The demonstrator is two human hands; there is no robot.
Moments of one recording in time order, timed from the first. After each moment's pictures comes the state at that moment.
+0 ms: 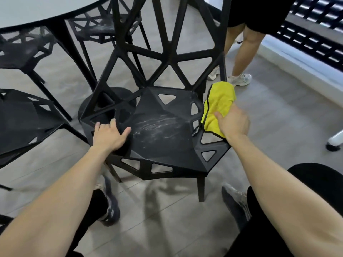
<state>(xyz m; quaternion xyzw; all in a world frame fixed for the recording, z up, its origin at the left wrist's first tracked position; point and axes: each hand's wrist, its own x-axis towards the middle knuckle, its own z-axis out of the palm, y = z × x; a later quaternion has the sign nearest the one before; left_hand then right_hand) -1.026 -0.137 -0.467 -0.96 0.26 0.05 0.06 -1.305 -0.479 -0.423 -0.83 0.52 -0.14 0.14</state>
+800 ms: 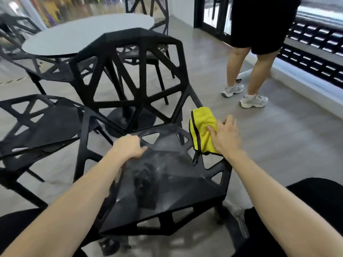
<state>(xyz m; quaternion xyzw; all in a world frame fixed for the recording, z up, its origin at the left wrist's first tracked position) -1.107 -0.118 -0.368 -0.94 0.28 0.13 0.13 -1.299 -0.423 -0.412 -0.93 0.31 -0.19 0.07</state>
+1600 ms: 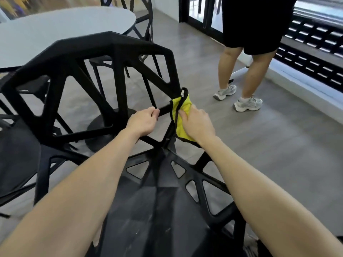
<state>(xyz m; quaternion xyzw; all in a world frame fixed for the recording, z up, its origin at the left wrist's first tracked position) -0.970 -0.292 -0.355 -0.92 0.34 0.10 -0.17 -1.130 -0.439 -0.341 -0.91 0.31 -0.15 0.25</state>
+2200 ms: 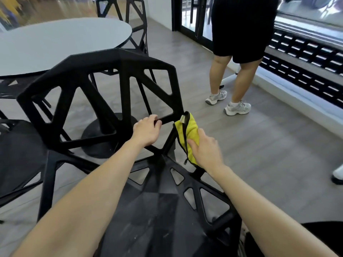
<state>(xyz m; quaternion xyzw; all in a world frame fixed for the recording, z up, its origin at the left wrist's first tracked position) -1.027 -0.288 -0.348 -0.91 0.34 0.09 -0.21 -1.245 -0.400 -0.344 -0.90 0.33 -0.13 0.27</state>
